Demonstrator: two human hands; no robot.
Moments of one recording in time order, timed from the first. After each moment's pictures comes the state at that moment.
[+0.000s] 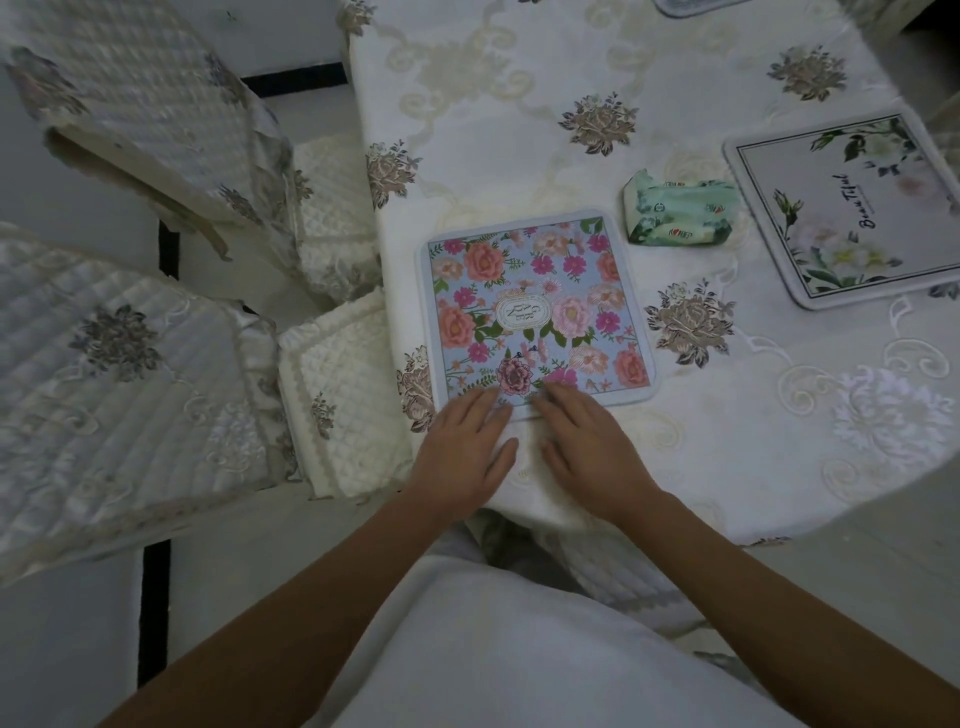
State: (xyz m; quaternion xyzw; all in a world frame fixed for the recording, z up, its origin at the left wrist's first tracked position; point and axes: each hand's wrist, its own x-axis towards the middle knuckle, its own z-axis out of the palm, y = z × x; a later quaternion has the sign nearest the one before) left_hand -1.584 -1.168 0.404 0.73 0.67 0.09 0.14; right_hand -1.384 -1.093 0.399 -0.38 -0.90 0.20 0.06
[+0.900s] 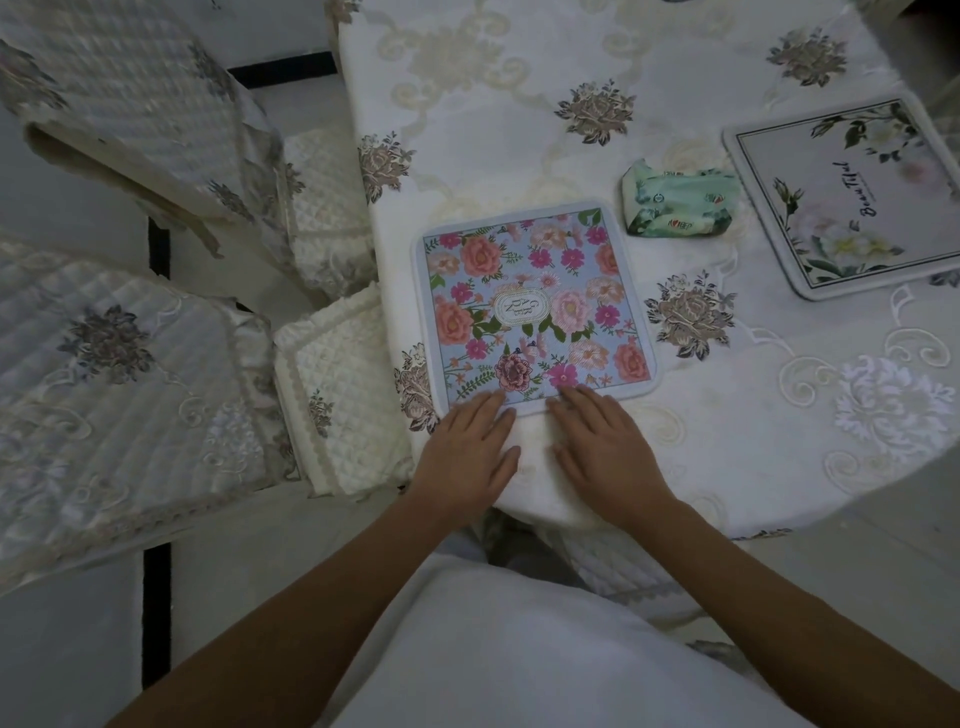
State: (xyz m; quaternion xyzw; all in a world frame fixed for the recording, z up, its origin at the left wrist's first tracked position) left_hand -1.581 -1.171 0.400 0.74 0.65 0.07 0.13; right_hand -1.368 -1.099 0.398 -0.42 -0.89 0.17 0.00
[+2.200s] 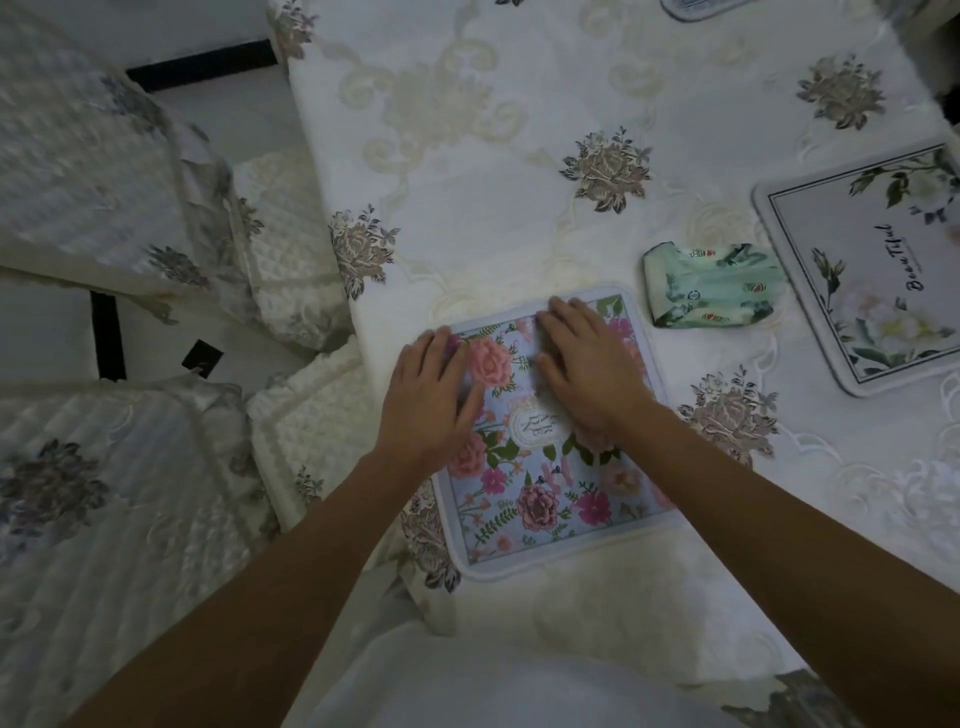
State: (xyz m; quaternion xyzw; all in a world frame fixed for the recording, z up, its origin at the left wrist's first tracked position) left_hand -1.701 -0.969 0.397 0.69 0.70 0.06 0.16; right_hand -1.489 -0.870 0.411 -0.49 -0.85 0.22 0.00
